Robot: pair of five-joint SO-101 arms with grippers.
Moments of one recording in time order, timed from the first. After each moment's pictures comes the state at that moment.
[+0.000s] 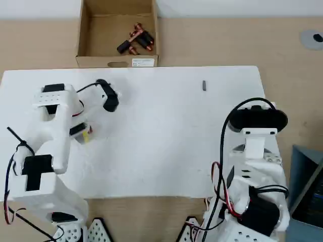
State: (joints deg) left arm -10.1 11.8 19.9 67.1 -77.8; right arm 20.0 -84.9 53.2 85.2 9.8
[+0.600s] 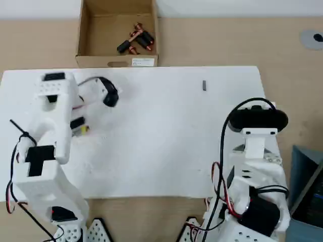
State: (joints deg) left arm -9.9 15.3 5.3 86.0 -76.2; right arm 20.0 -84.9 53.2 85.2 9.8
